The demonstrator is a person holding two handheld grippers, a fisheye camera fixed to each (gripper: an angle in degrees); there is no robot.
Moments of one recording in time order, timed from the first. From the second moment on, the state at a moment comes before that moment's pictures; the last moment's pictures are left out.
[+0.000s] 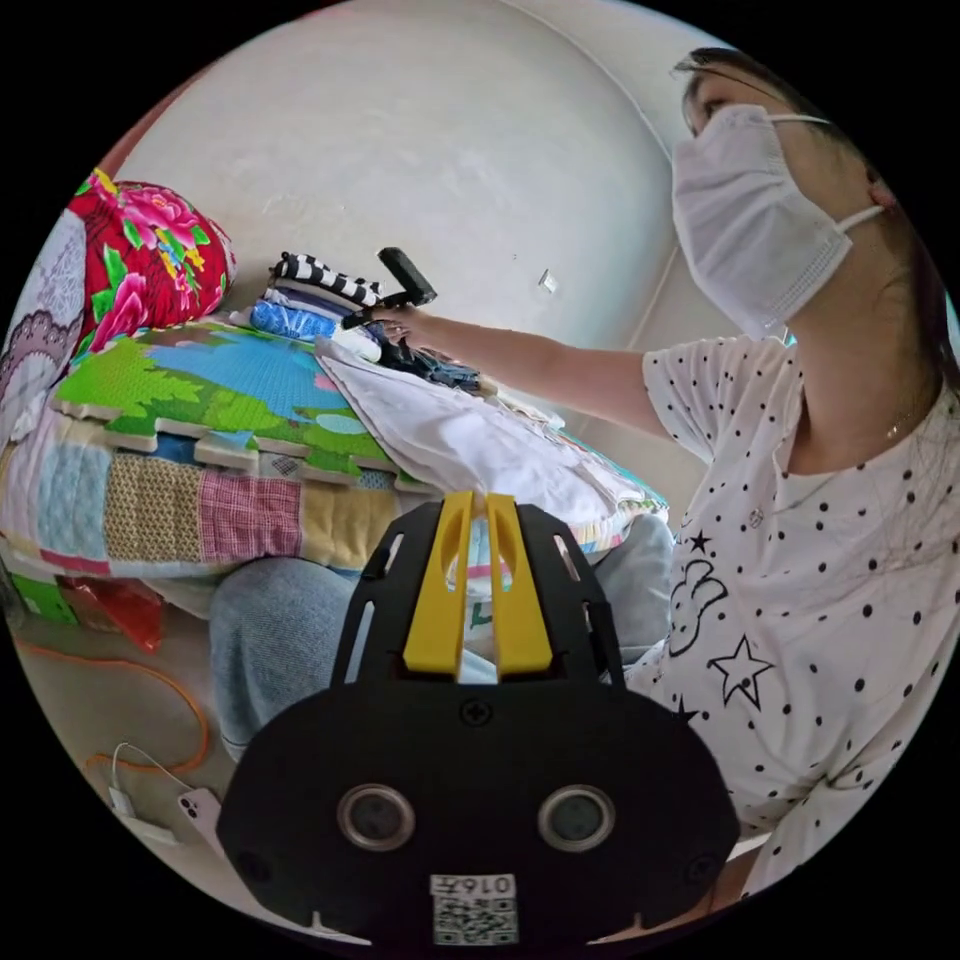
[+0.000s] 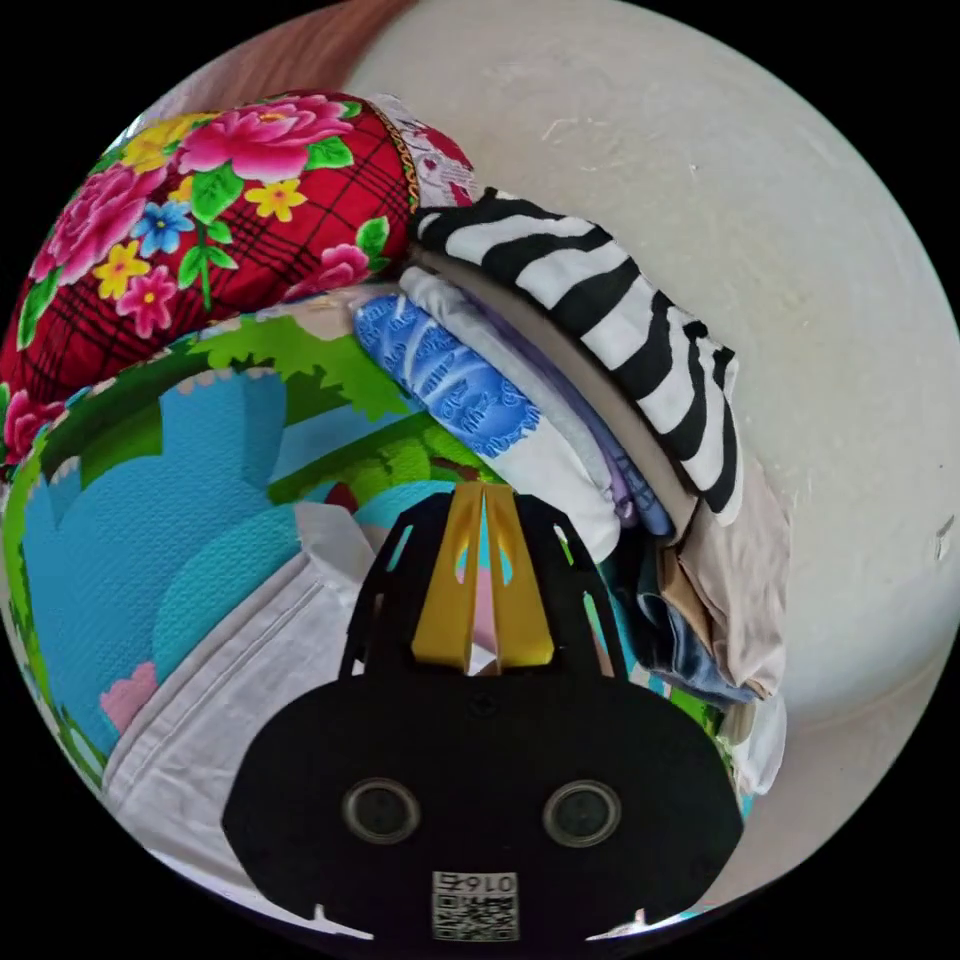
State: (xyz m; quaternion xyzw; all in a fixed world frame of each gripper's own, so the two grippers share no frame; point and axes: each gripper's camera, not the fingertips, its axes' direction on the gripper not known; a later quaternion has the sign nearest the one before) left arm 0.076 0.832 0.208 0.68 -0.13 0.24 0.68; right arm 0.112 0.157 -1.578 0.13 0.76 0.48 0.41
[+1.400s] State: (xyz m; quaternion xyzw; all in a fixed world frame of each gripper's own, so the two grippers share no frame) left arm 0.059 0.871 0.179 0.73 -0.11 0.13 0.66; right arm 0.215 0.323 -1.661 0.01 0.66 0.48 0.57
